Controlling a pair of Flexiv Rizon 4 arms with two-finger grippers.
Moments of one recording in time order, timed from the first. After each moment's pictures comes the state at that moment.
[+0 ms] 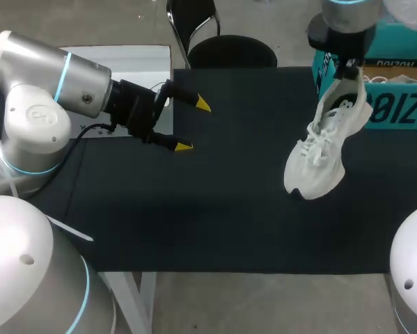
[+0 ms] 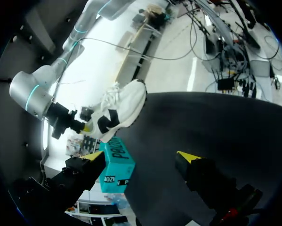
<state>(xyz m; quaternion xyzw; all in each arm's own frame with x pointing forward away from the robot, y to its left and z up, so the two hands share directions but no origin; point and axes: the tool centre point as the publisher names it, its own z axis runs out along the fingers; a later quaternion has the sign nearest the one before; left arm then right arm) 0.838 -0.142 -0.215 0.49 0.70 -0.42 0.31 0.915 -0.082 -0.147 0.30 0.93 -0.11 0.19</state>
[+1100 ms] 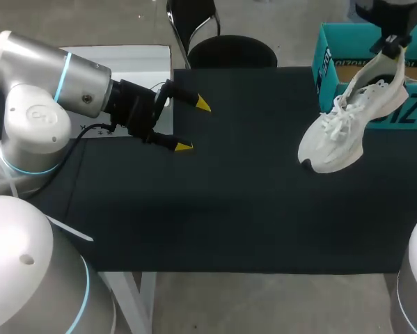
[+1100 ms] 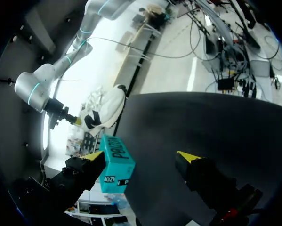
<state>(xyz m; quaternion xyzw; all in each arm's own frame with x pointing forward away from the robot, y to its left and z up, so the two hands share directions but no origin) 0.838 -0.142 -0.215 0.49 0.70 -0.42 0.31 0.912 -0.149 -0.106 0.44 0.87 -0.07 0.20</state>
